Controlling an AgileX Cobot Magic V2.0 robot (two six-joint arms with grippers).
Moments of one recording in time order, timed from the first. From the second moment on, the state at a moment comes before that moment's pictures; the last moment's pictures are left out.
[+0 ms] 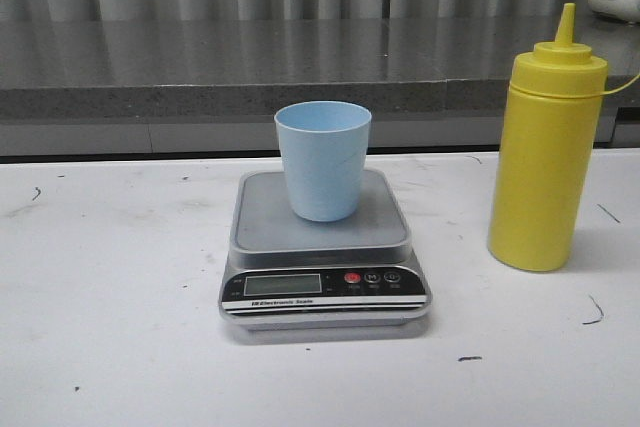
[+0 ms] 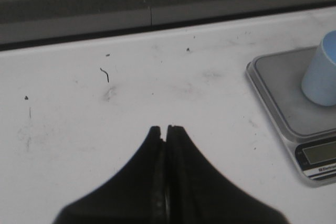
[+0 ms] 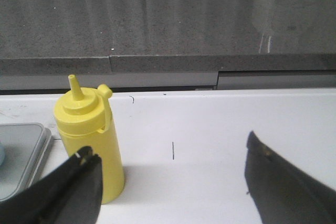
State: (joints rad) left arm -0.22 0.66 -0.59 0.02 0.49 -0.06; right arm -0.01 0.40 -0.45 0.02 0.36 0.05
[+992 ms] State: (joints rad) left arm -0.22 0.23 -0.37 -0.01 0.32 -0.06; right arm 0.19 0.92 -0.38 0.06 -0.11 0.05
